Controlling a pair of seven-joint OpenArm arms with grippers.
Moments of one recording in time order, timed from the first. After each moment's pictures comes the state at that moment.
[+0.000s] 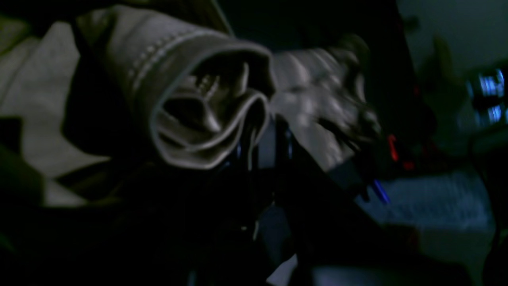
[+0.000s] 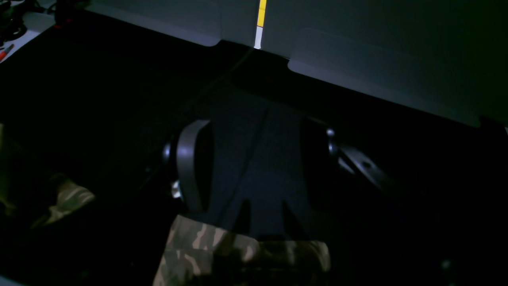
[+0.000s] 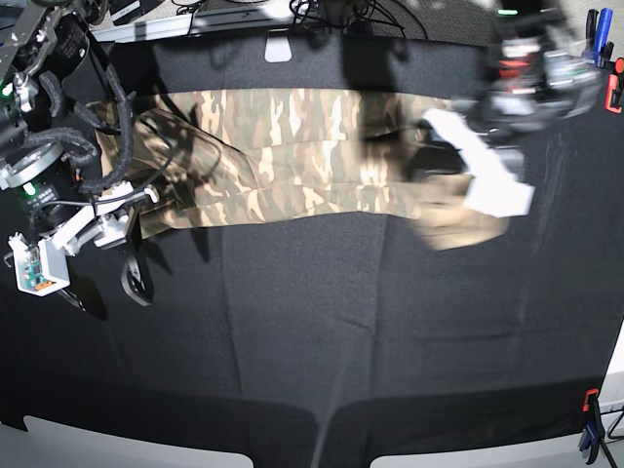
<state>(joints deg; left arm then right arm) 17.0 4.8 -12.9 111.5 -49.4 -31.1 63.7 -7.9 15.6 26.3 129.9 32.9 34.1 -50.1</state>
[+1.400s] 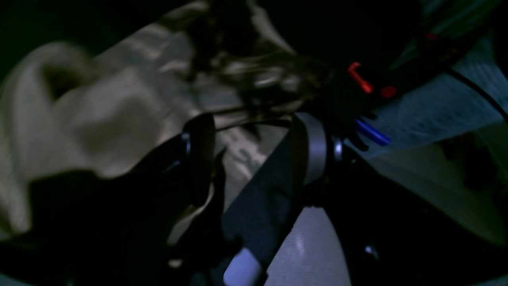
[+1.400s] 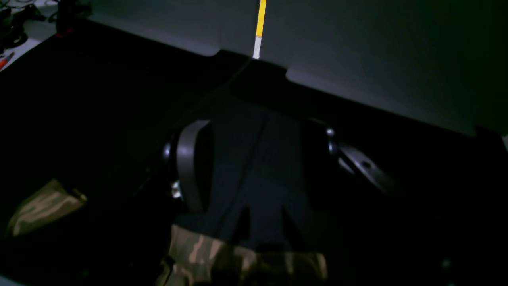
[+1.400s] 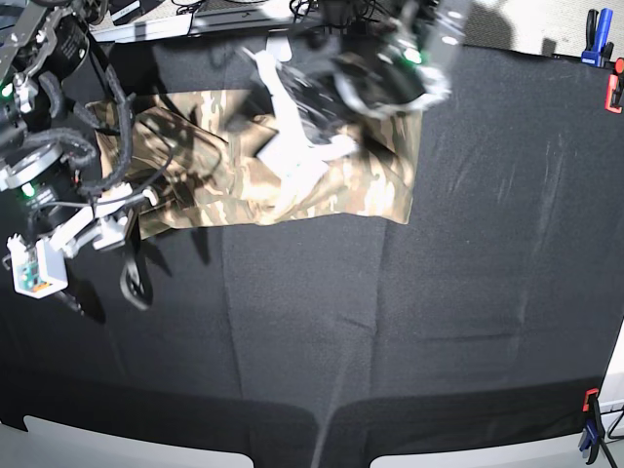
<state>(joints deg) 15.6 4.2 27.6 110.3 -20.3 -24.8 44.1 -6.4 15.6 26.3 129.9 32.8 34.1 -49.1</state>
